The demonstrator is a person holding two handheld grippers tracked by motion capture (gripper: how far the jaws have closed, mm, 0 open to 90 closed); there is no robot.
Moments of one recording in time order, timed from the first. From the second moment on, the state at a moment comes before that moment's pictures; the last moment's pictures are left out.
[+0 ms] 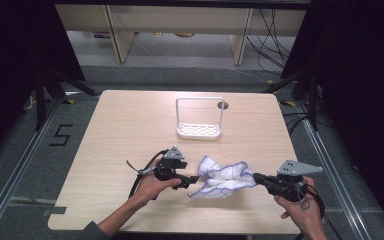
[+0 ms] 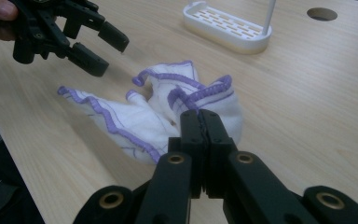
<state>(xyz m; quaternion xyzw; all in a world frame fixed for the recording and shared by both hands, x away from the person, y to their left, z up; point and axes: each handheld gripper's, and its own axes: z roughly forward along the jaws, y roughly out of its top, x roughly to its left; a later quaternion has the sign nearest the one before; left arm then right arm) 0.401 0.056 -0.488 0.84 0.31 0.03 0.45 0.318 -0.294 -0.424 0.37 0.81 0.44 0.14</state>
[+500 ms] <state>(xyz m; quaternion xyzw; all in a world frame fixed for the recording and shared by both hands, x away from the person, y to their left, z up) 0.407 0.018 -0.499 0.88 0.22 0.09 0.41 0.326 -0.306 -0.424 0.38 0.80 0.44 0.16</state>
